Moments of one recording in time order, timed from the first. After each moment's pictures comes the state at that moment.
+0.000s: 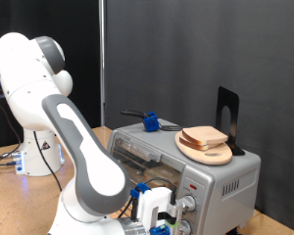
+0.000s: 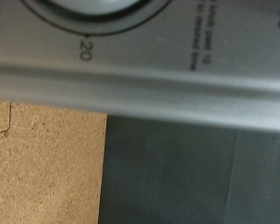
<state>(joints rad) -0.55 1.00 0.48 -1.50 1.05 1.92 -0.11</state>
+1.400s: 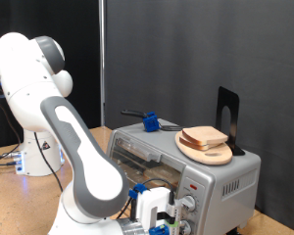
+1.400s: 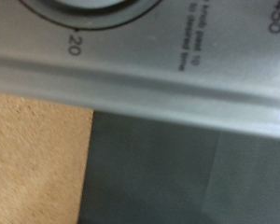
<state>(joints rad) -0.57 0.99 0.48 -1.54 1.13 1.92 -0.23</state>
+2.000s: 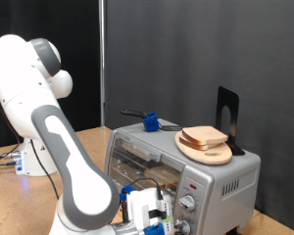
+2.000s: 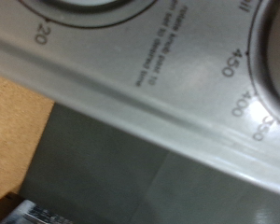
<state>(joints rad) -0.60 1.04 0.50 -1.53 1.19 1.86 -0.54</state>
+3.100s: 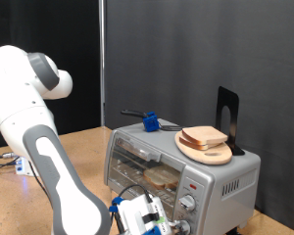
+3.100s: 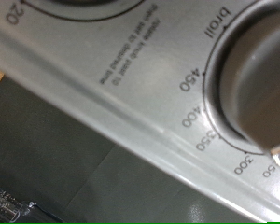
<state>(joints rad) -0.61 1.14 0.51 -1.44 1.21 1.73 -0.70</state>
